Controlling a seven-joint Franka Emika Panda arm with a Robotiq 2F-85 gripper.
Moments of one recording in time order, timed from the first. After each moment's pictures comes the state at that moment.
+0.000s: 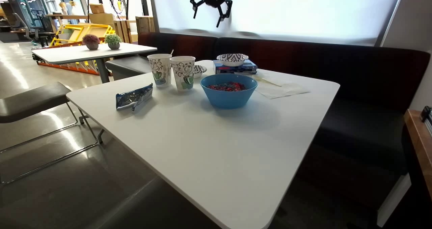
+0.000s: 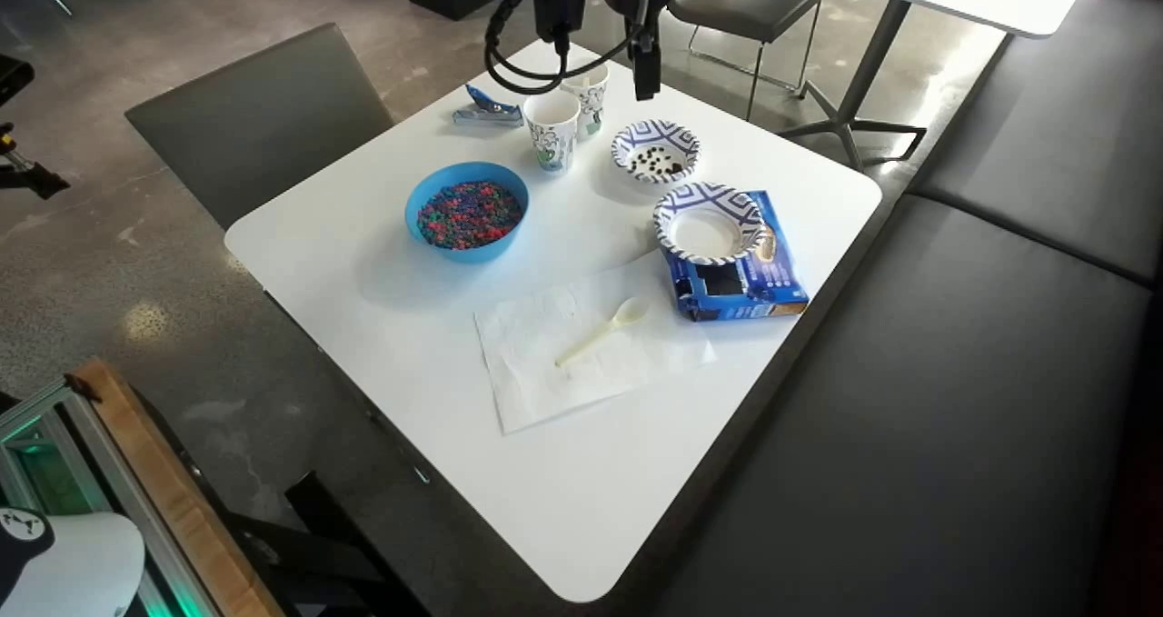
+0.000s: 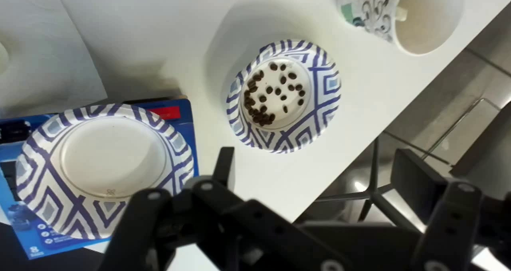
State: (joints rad) arm -0.06 0.58 -0.13 -1.49 0.34 2.36 0.44
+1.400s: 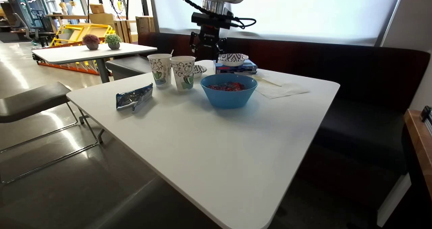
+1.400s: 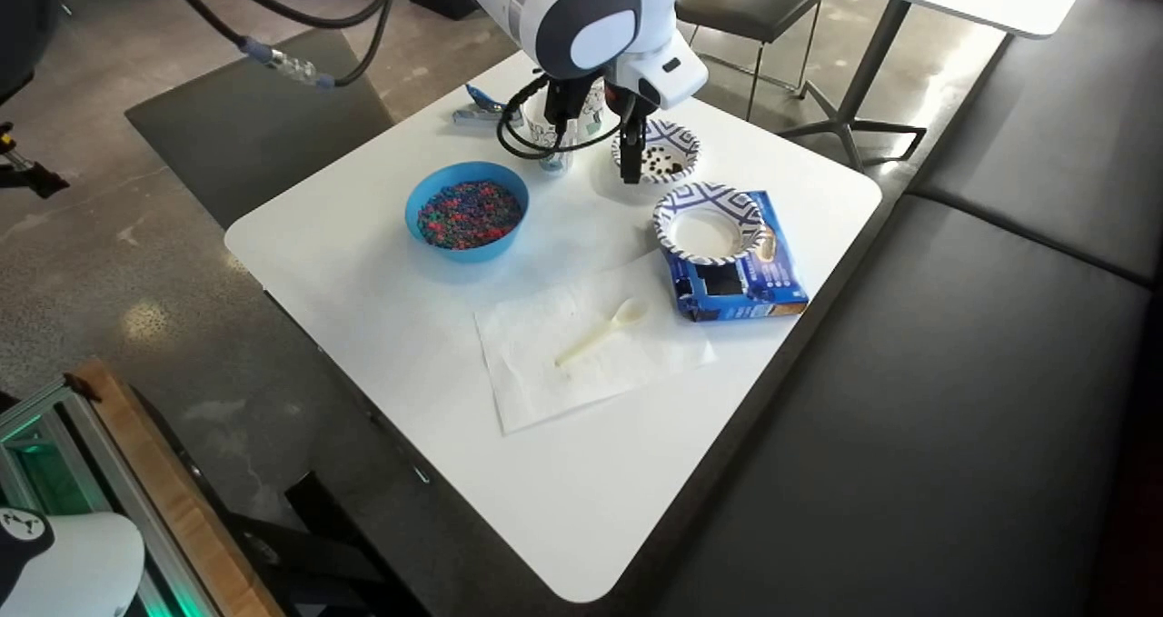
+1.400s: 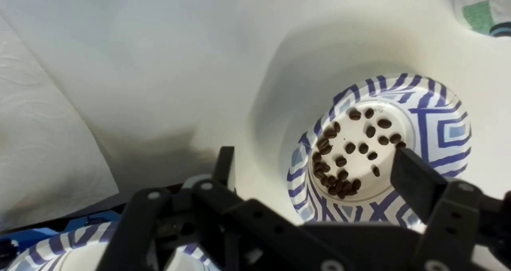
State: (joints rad) arm -0.03 0.88 -0.14 -1.30 0.24 2.33 0.69
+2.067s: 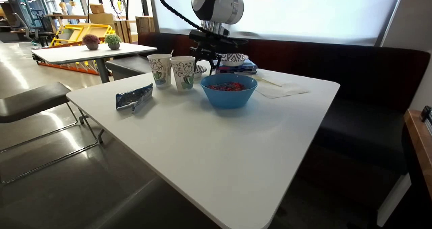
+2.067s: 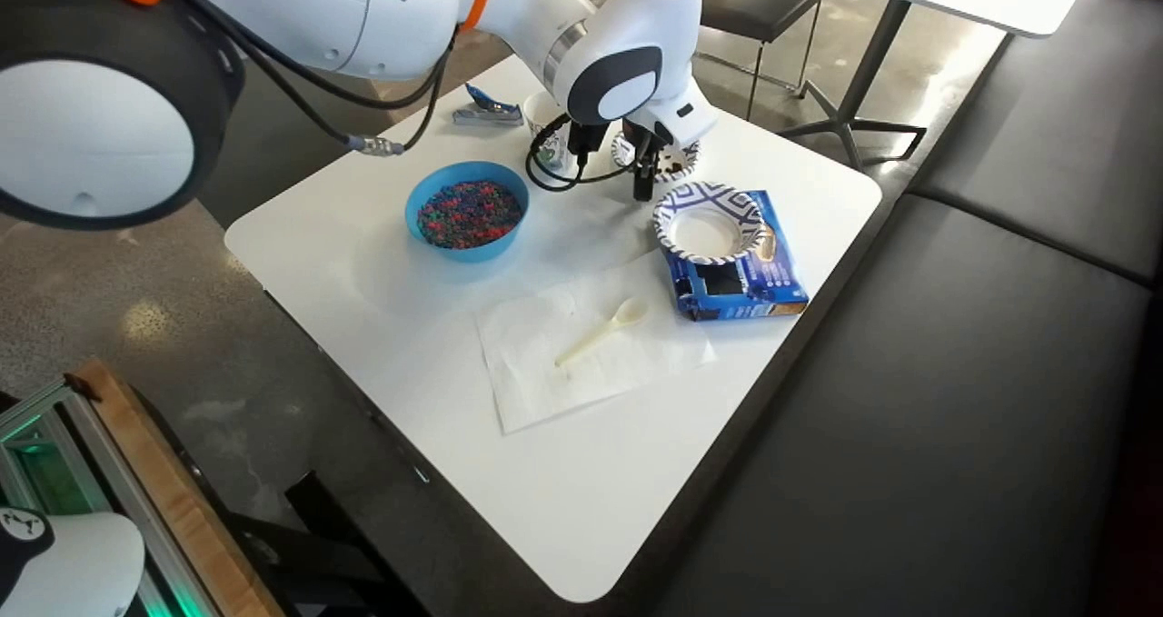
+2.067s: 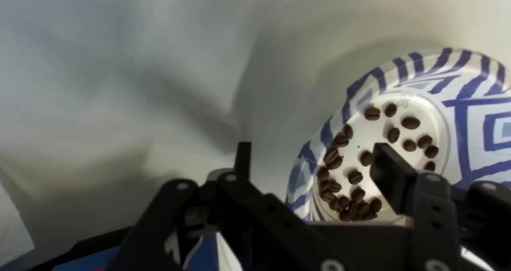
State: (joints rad) arm -0.09 1.09 -0.09 -1.07 0.26 2.33 0.71
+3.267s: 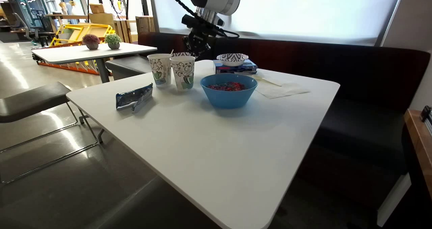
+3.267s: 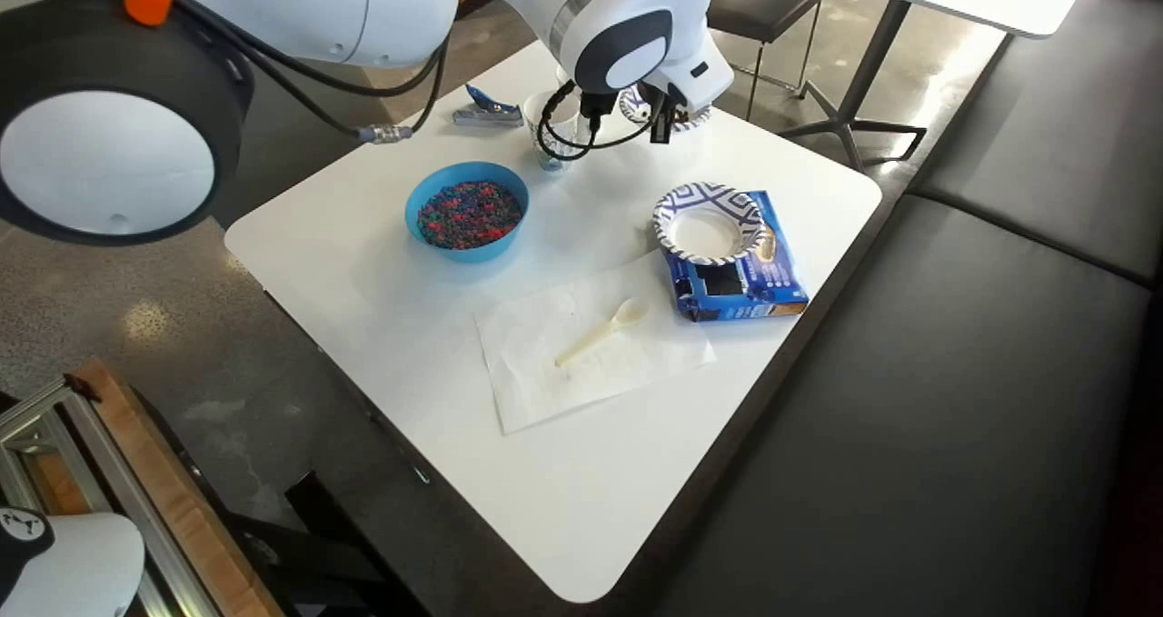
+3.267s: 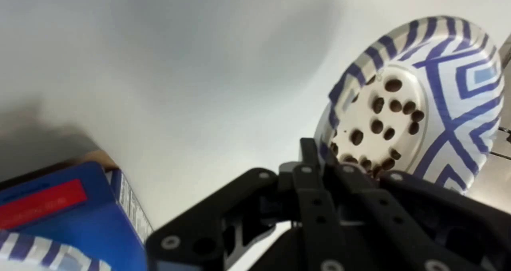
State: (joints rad) arm -0.12 1.10 -0.04 -0.95 0.30 2.37 0.71
